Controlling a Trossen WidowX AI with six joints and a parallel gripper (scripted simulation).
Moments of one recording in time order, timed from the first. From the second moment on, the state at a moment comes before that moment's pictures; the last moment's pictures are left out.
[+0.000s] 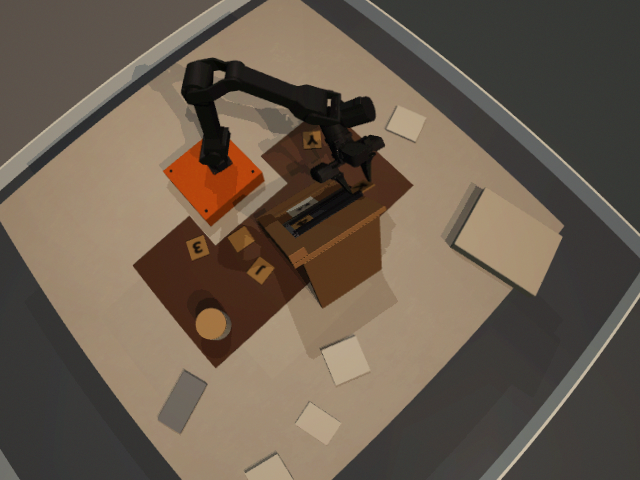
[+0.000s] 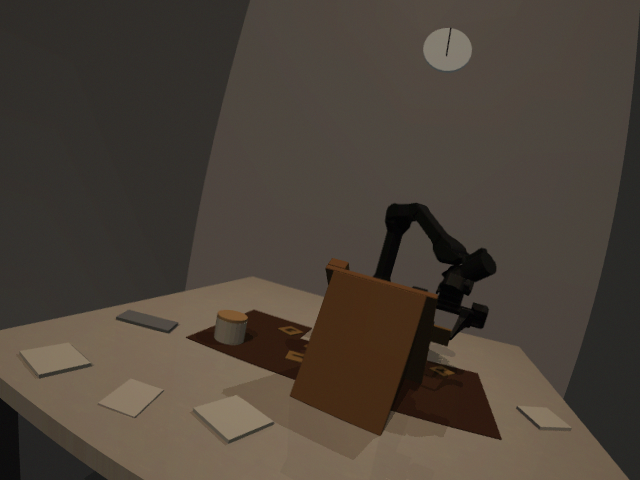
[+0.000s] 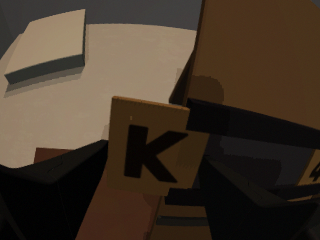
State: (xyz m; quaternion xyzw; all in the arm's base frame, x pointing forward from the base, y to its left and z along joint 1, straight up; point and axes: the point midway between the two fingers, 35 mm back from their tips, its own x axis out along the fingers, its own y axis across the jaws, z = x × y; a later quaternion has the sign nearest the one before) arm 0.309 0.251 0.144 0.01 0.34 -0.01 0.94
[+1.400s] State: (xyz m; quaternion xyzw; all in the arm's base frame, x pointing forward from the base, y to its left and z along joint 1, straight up) arm 0.309 0.230 0.143 0.01 0.34 -0.01 0.94
